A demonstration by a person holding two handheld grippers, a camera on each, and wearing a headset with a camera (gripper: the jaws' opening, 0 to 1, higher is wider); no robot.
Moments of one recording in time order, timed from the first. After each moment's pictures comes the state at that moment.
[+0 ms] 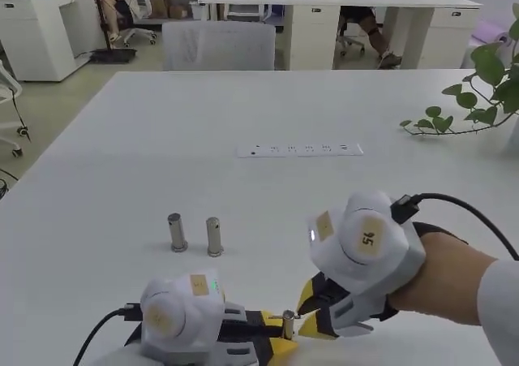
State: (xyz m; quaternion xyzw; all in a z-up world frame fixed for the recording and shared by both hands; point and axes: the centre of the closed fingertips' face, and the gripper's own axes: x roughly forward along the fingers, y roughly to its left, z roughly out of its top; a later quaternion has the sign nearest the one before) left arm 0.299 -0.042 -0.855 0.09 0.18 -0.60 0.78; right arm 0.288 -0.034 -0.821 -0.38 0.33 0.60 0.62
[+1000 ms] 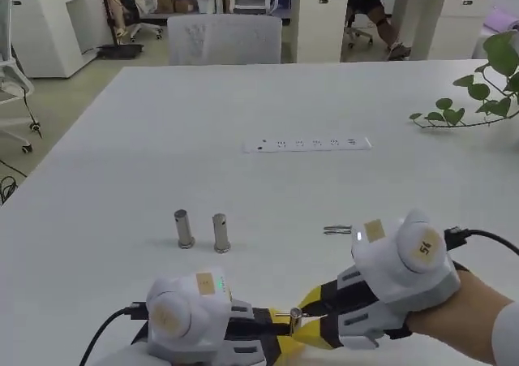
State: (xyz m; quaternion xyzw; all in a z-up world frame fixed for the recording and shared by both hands) left arm 0.298 -0.042 -0.855 0.10 0.18 -0.59 0.78; right arm 0.290 -0.020 -0.830 -0.21 0.27 0.63 0.70
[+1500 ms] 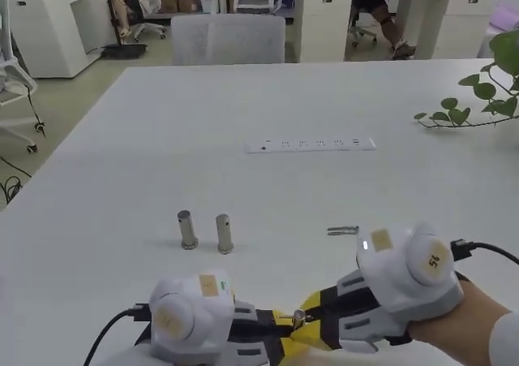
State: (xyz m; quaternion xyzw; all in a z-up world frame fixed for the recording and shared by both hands) left arm 0.298 -0.043 -0.855 0.10 0.18 -0.60 0.78; right arm 0.291 -0.017 -0.834 -0.20 0.24 0.64 0.70
